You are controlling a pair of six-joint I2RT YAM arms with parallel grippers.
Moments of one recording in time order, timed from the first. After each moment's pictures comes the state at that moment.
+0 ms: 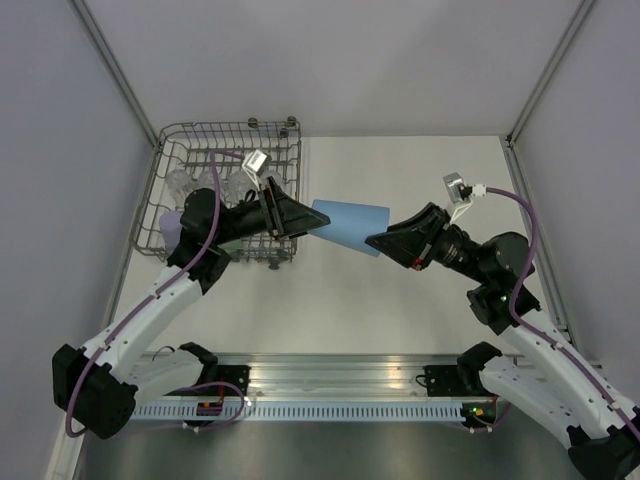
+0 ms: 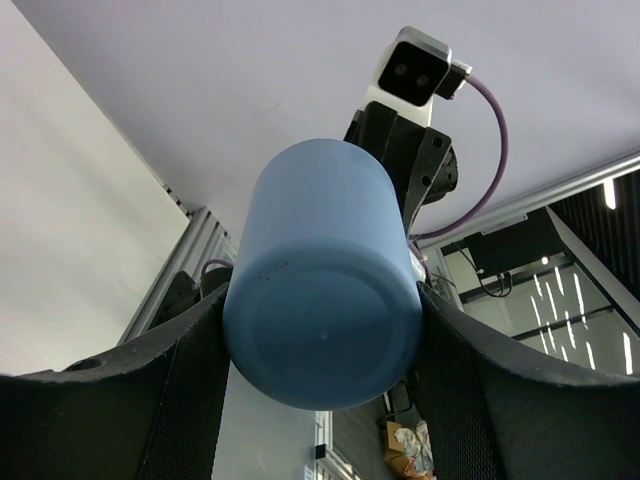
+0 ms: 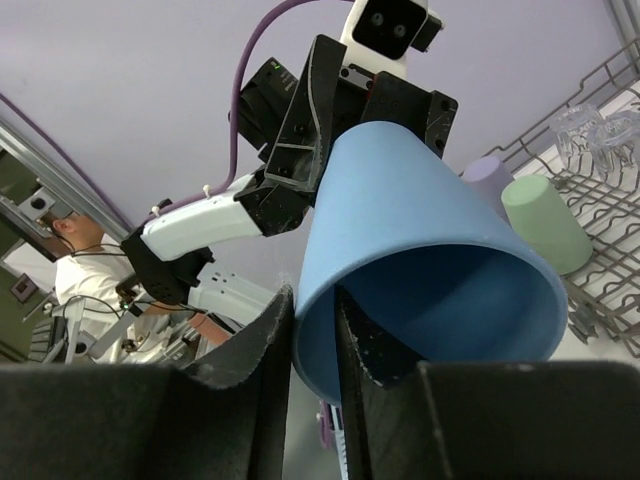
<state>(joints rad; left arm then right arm) -0.51 1.06 0.89 0.39 0.81 -1.23 0.53 0.75 0.71 0.41 -0.63 0.94</state>
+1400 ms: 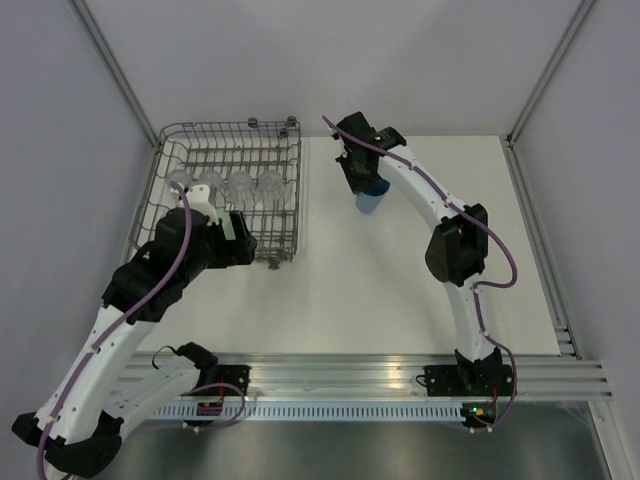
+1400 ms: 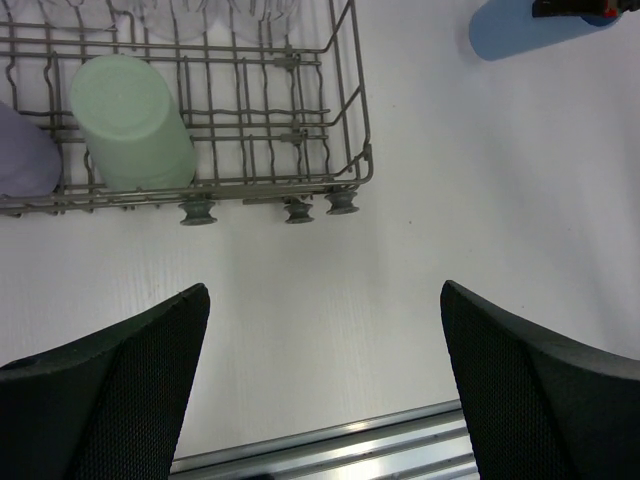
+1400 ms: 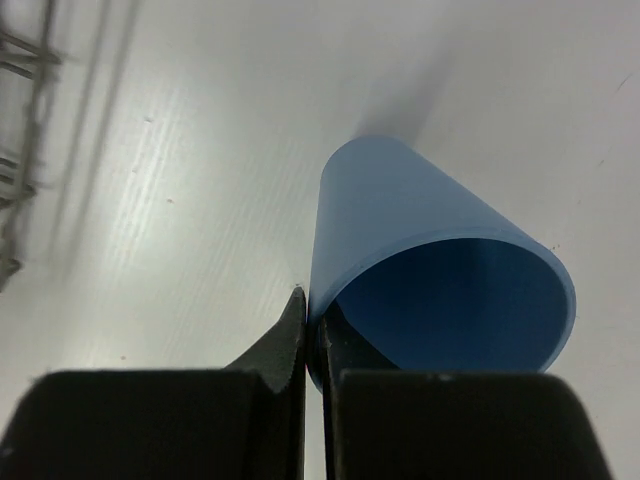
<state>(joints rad) -0.51 0.82 1.14 -0.87 -0.19 -0.44 0.53 2.16 2.18 -1.03 0.12 0.09</state>
